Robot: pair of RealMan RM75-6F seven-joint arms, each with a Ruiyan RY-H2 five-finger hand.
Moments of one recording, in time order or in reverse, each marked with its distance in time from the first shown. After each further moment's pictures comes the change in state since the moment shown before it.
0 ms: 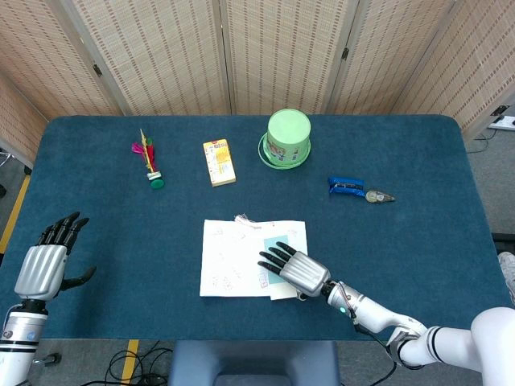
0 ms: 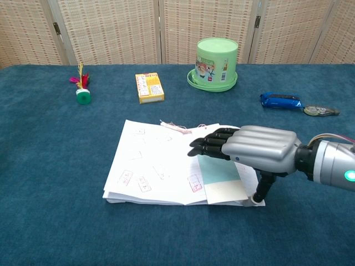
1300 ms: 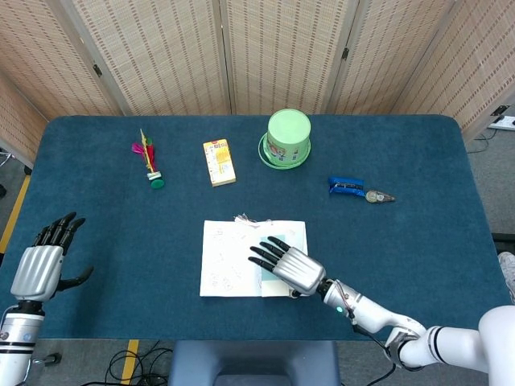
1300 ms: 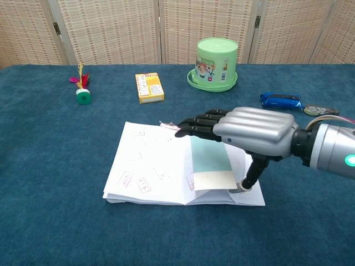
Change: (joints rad) left arm 0.011 0.011 -0.002 -0.002 0.004 -0.003 -0.017; right arm 0.006 0.042 0.039 -0.099 -0.005 0.049 -0.014
